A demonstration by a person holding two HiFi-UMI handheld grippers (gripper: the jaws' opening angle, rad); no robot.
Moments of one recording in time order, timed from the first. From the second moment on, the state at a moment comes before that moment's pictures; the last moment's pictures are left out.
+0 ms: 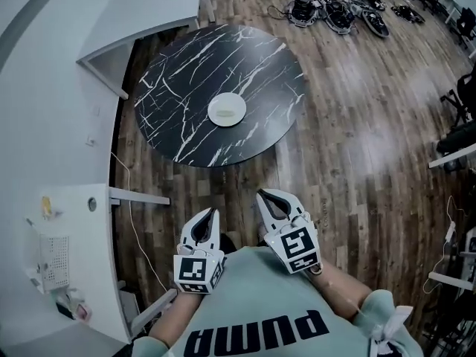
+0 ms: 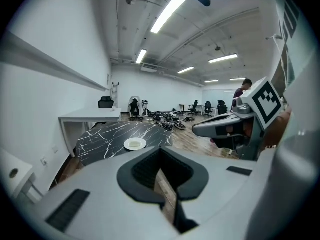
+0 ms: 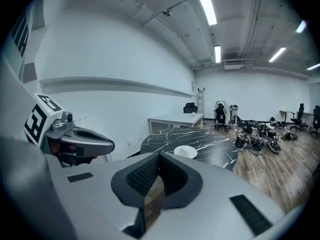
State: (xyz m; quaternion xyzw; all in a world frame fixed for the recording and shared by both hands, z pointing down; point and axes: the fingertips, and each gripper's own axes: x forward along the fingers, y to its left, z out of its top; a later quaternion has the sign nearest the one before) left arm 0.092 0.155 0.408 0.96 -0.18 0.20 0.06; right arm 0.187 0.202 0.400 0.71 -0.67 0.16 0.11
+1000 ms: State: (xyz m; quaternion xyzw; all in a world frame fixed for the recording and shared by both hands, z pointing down) left arm 0.117 0.175 0.421 0.96 -0.19 0.19 0.06; right arm 0.213 0.244 0.412 0.73 -0.65 0.16 0.11
